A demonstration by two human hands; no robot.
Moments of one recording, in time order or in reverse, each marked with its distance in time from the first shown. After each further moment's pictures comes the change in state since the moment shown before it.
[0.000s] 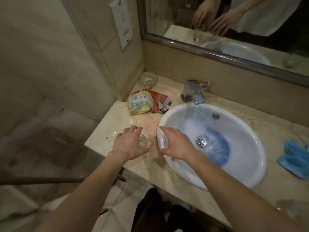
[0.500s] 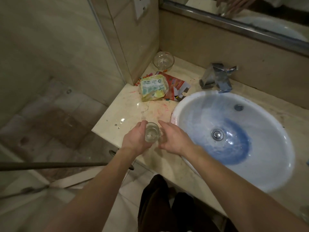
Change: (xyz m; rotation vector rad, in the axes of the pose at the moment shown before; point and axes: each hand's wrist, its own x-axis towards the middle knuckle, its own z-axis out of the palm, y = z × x) left_hand 0.017 -0.032 0.056 -0.332 -0.025 -0.135; right_hand 0.050 -0.022 0.060 0.114 -0.112 -0.015
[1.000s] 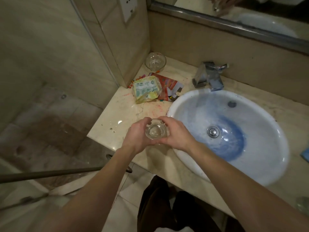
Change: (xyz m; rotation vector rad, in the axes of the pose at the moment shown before) left_hand 0.007 0.016 -0.011 -0.239 0.039 0.099; right_hand 0.004 0.016 -0.007 0.293 0.172 -0.059
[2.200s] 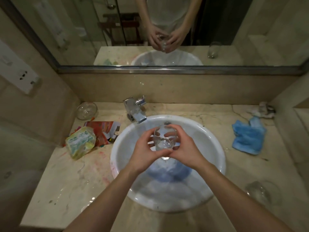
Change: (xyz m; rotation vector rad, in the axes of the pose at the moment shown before) left_hand 0.042 0.209 0.100 -0.489 -0.202 0.360; right_hand -0.110 0.117 -0.157 0.496 0.543 0.156
